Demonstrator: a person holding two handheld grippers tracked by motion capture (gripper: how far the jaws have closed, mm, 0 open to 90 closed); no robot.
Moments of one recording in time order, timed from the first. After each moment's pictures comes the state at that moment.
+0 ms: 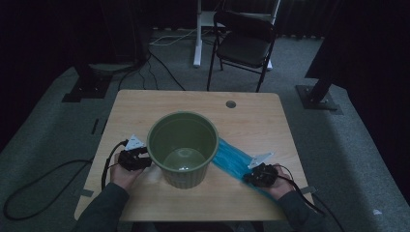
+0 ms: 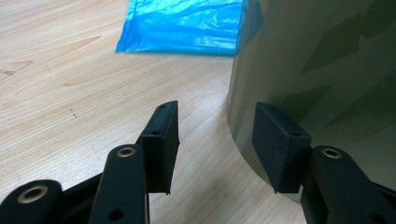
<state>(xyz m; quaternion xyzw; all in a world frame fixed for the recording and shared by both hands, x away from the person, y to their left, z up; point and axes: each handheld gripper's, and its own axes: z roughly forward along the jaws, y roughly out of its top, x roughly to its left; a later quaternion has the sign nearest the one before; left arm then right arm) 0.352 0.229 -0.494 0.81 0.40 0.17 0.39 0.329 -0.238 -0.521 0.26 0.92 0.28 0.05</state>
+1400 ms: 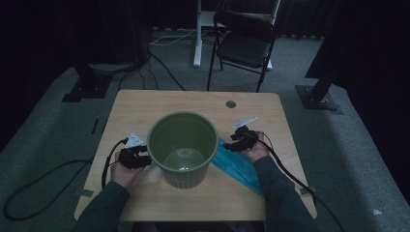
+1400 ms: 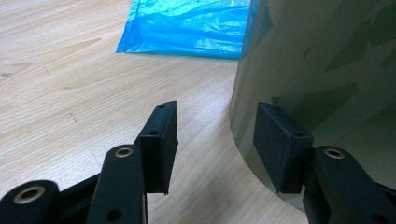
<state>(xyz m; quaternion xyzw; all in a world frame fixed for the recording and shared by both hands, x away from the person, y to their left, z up) 0.359 0.230 -0.495 0.81 0.40 0.17 0.40 0.447 -0.185 -0.494 0.34 0.88 0.33 0.08</state>
